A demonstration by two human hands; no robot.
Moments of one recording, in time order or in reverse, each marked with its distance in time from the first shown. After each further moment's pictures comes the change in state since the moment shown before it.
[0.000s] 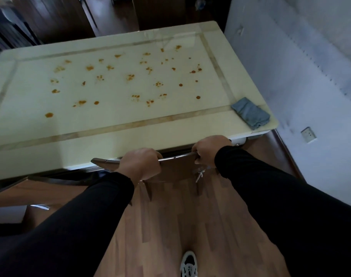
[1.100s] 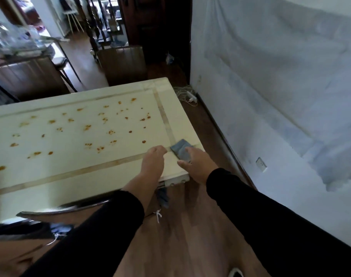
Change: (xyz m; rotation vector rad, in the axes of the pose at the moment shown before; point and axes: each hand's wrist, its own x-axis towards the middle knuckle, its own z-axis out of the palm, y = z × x) left_hand 0.029 0.283 -0.098 -1.344 0.139 -0.184; right_hand -0.116 0.193 -0.026 0.703 0.386 0.171
